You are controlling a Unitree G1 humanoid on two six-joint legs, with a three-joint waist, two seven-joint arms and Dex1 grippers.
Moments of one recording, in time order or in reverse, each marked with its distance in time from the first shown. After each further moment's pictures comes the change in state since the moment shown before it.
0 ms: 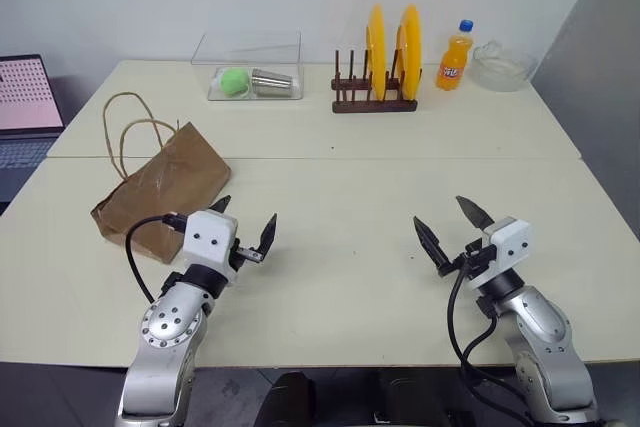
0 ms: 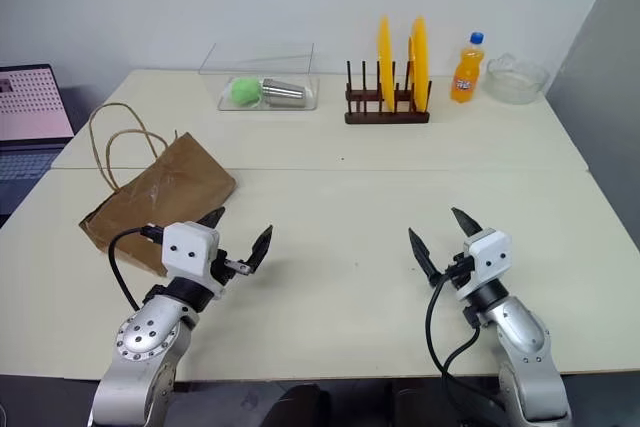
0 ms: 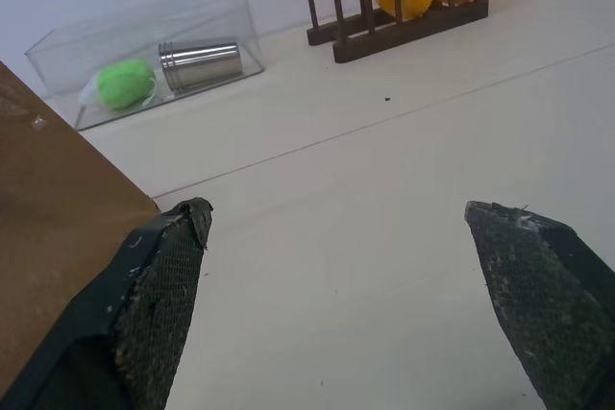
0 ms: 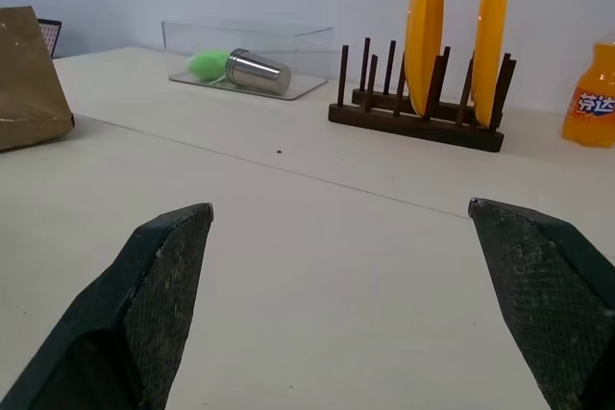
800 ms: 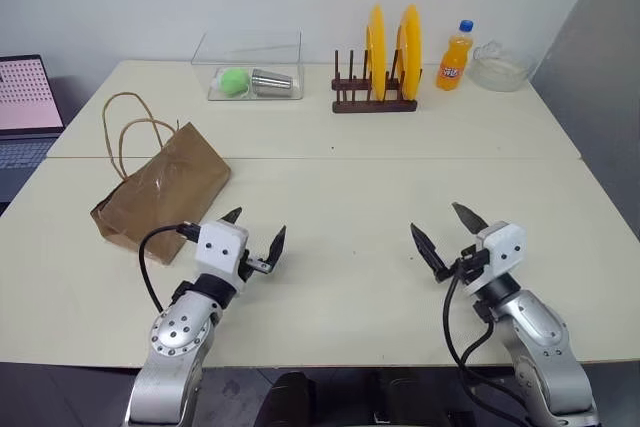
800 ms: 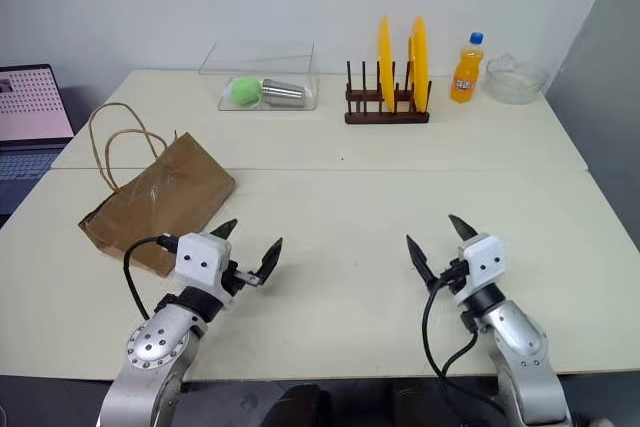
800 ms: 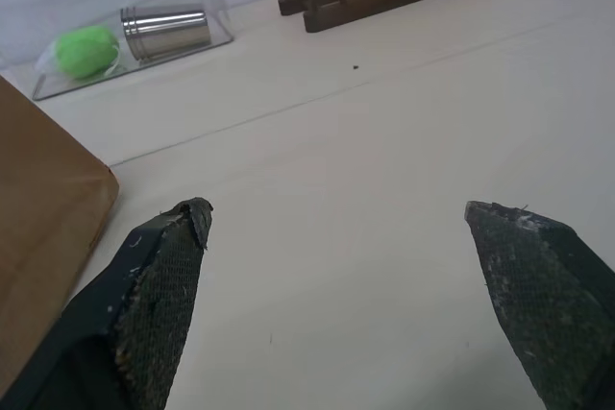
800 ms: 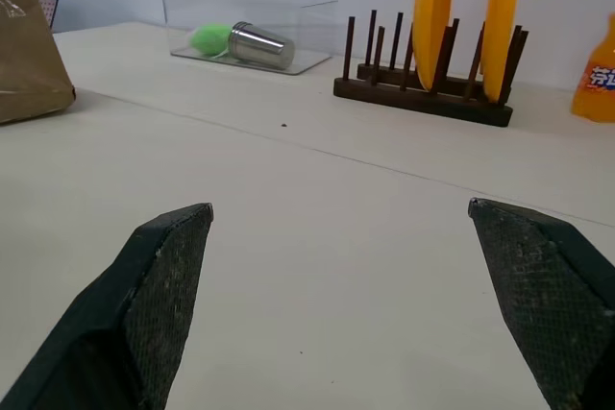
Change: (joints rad) left arm 0.051 -0.004 -0.047 0.002 0.013 0.001 0.000; right arm 0.020 -0.015 0.031 -0.003 -0.017 0.025 0.009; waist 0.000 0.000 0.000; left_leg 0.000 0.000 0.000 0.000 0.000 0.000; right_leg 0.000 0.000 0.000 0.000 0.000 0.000
